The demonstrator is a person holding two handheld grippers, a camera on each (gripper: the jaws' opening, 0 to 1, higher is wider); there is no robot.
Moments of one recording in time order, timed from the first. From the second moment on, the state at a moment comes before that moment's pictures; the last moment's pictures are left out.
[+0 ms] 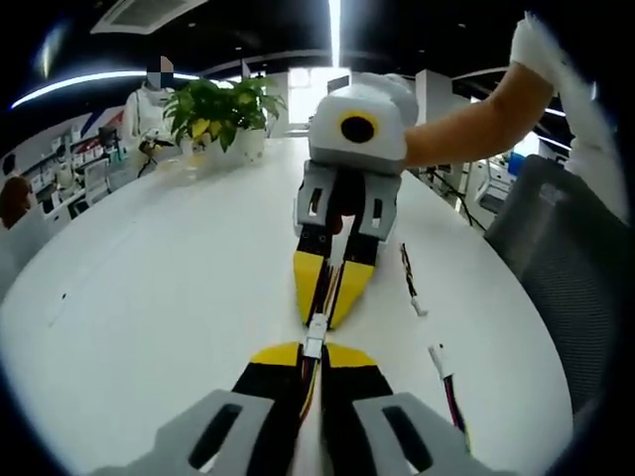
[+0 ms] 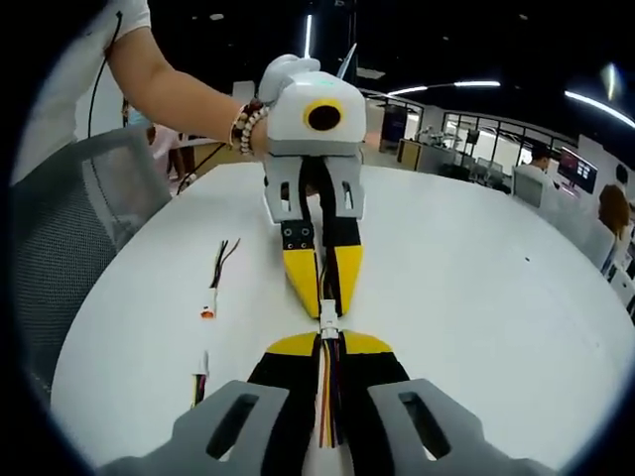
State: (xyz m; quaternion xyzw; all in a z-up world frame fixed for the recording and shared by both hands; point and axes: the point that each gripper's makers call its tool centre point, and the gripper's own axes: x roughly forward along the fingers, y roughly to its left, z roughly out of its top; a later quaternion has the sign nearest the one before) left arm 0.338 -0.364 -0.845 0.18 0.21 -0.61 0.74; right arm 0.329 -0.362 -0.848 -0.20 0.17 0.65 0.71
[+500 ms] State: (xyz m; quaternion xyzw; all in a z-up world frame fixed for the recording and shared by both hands) left arm 0.345 -0.362 -0.845 0.18 0.22 -0.60 0.75; right arm 0.333 -0.364 -0.848 -0.19 0.18 0.64 0.72
